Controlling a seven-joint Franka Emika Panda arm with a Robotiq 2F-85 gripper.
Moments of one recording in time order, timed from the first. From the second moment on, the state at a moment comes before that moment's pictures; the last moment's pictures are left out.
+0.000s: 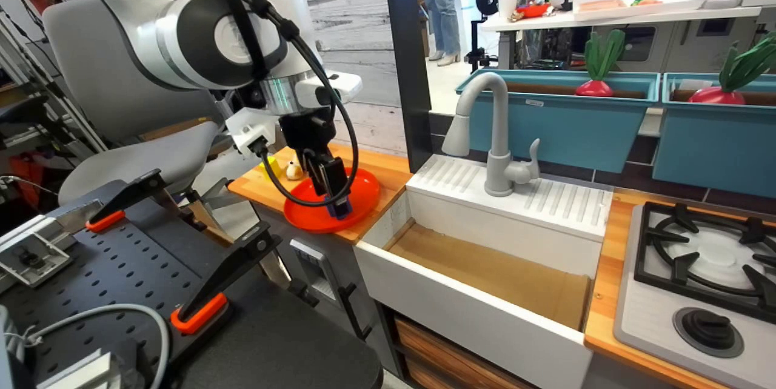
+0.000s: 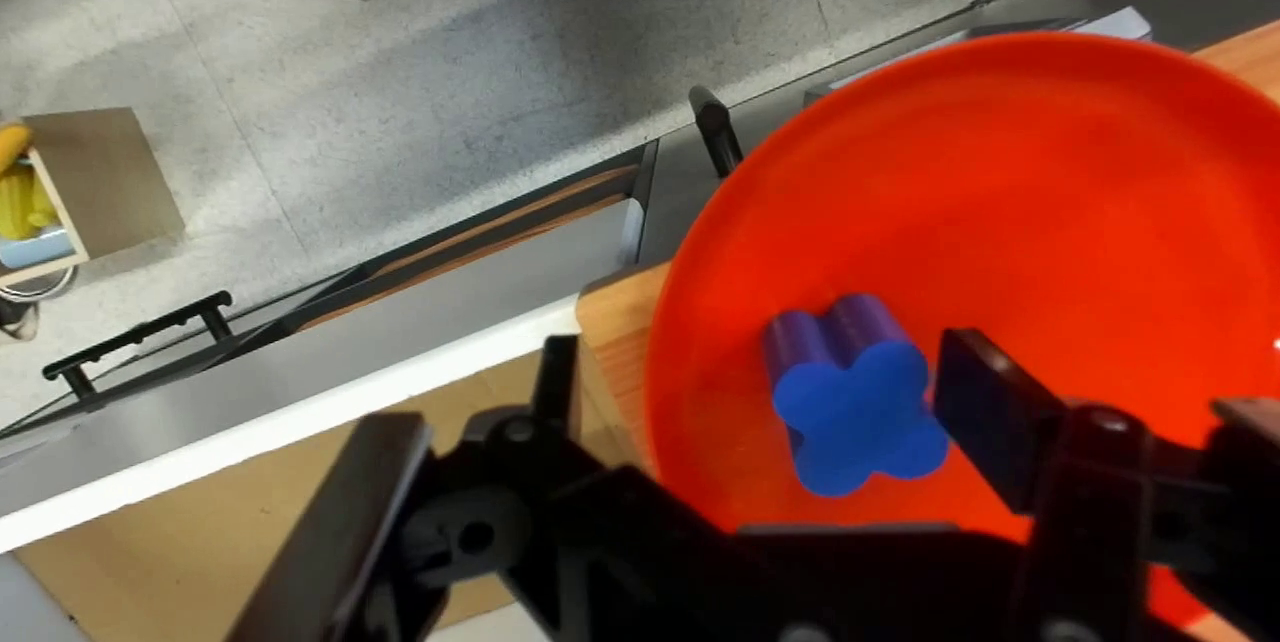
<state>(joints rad) 0.06 0.79 -0.07 -2.13 -0.04 2.85 0.38</state>
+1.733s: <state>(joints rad) 0.08 0.83 -0.10 -2.07 -0.03 2.89 0.31</state>
